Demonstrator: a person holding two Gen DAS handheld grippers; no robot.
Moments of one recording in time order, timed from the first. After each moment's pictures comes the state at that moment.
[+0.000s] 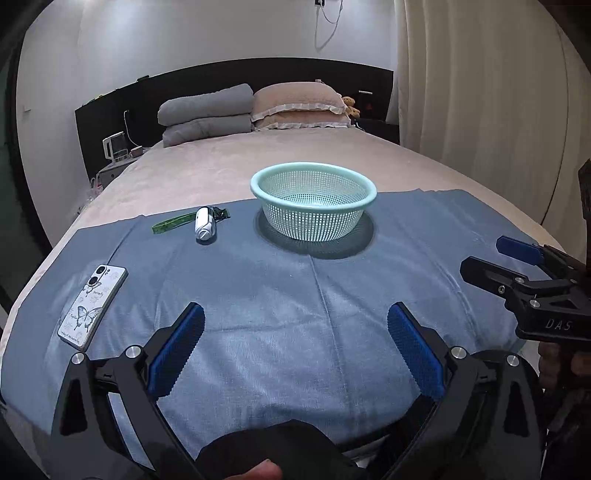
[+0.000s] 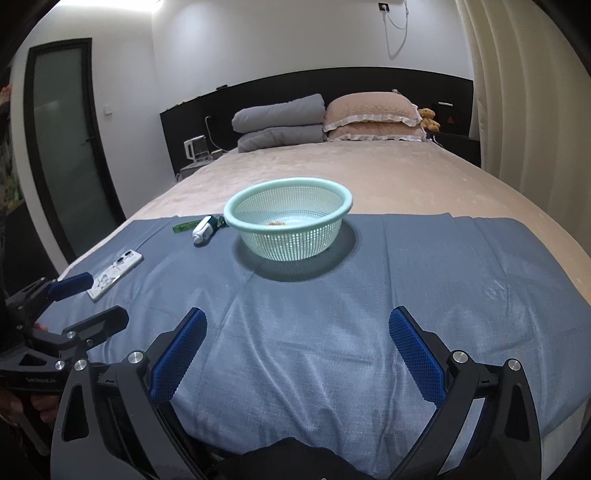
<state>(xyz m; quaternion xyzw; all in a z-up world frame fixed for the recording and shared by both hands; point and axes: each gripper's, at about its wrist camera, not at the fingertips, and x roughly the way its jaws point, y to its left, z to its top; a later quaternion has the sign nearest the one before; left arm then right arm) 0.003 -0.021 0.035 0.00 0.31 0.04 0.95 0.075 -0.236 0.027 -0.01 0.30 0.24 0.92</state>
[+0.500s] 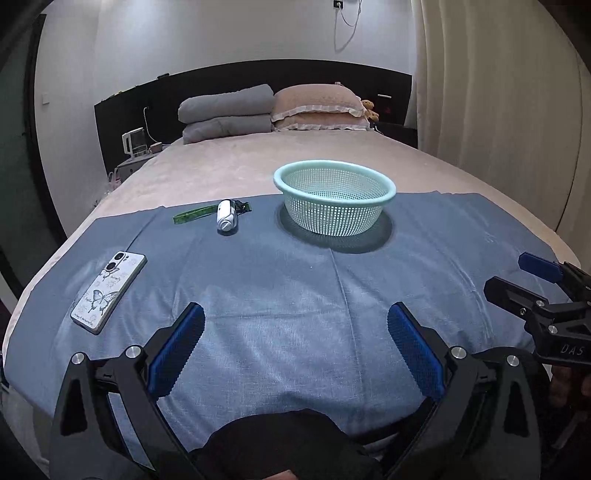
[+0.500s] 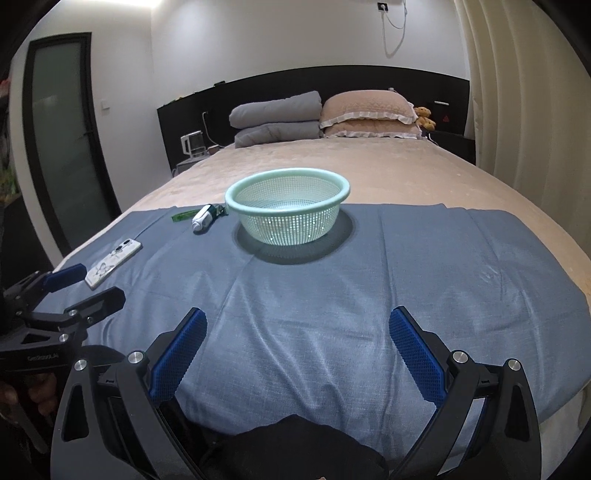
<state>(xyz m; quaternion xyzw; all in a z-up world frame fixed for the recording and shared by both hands) -0.012 -0.018 0.029 -0.01 0.30 0.08 0.95 0.051 -0.239 0.016 -0.02 0.29 0.24 0.93</state>
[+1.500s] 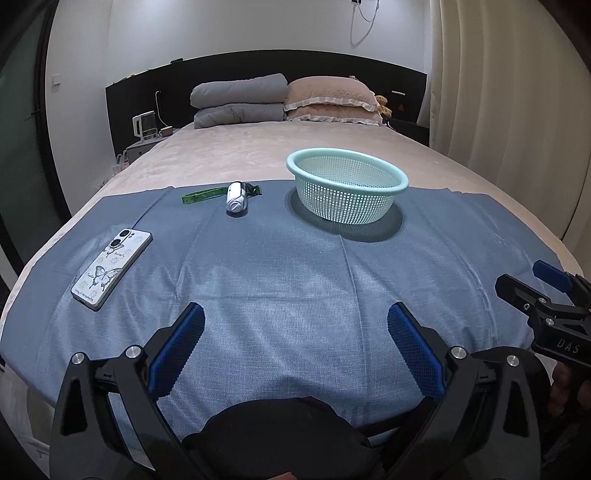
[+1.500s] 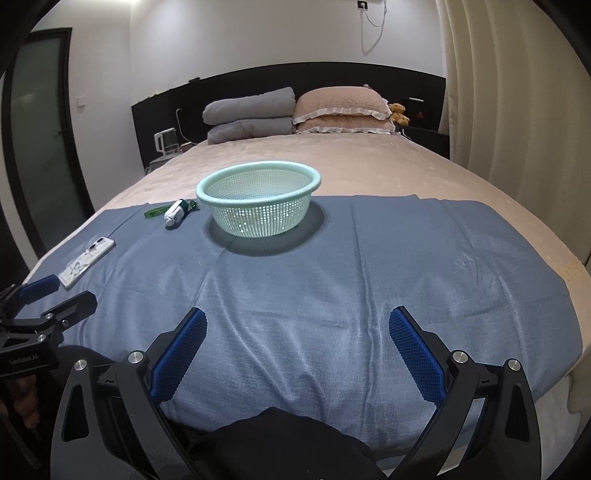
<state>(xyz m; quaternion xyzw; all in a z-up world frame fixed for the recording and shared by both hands) -0.013 -0.010 0.018 -0.04 0.32 0.09 0.94 0.053 -0.245 0.008 -0.01 0.31 0.18 0.93</state>
